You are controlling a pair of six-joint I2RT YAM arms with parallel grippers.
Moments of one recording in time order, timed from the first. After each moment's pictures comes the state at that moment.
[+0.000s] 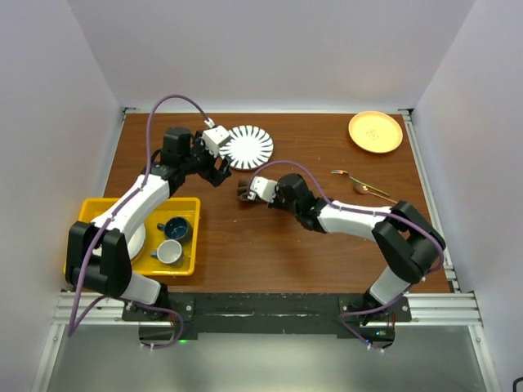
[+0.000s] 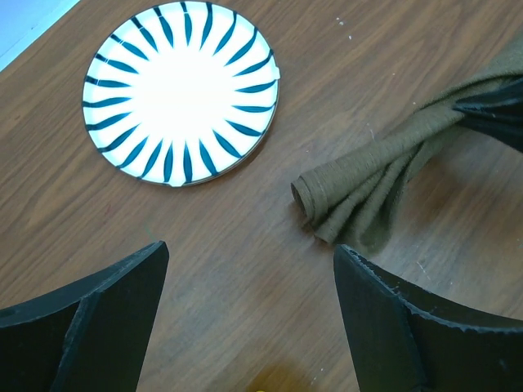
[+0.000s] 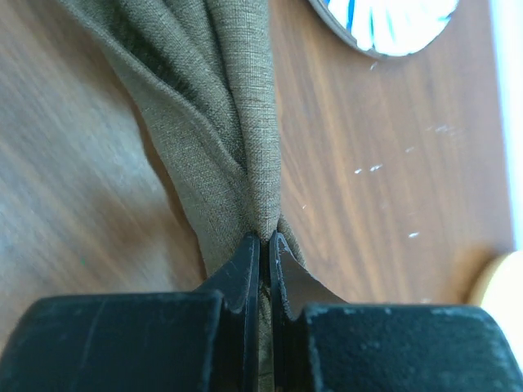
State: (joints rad) left arm -0.26 1.46 1.06 -0.17 0.43 0.34; right arm 0.73 1.64 0.89 0.09 0.17 -0.65
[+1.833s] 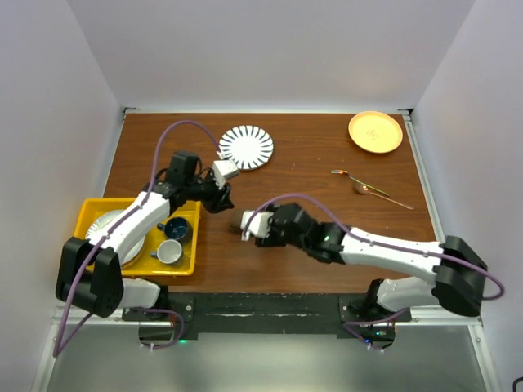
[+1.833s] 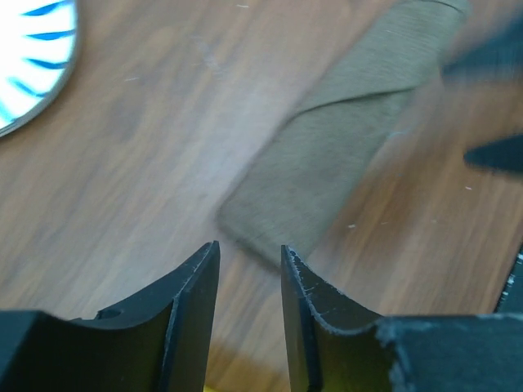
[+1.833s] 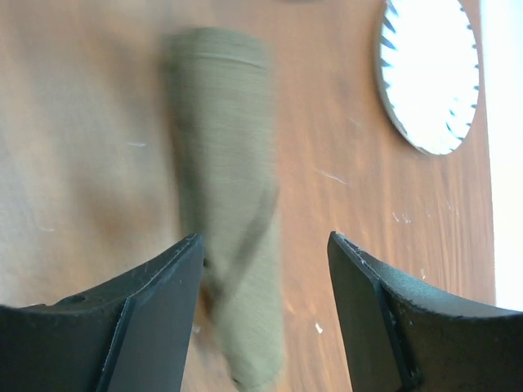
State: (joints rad) left arm -0.32 1.32 0.89 -0.36 0.63 0.40; right arm 1.11 1.30 0.77 -0.10 0.25 -0.60
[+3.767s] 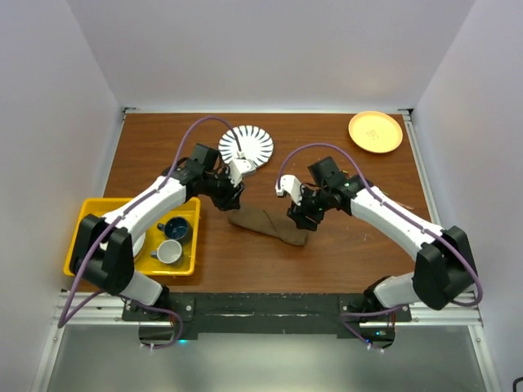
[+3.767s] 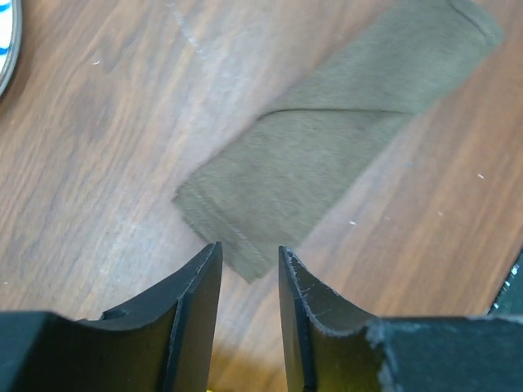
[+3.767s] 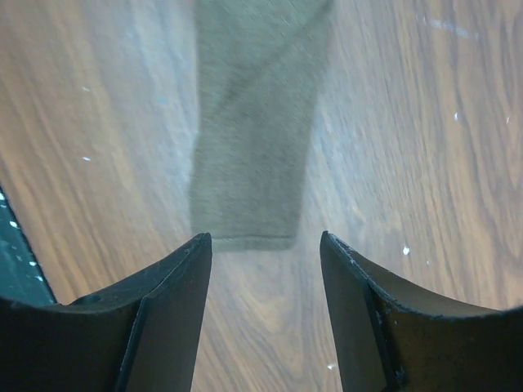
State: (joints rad) left arm -0.43 1.51 1.08 -0.53 0.50 0.42; right arm 0.58 1.39 1.01 -0.68 -0.38 -0.62
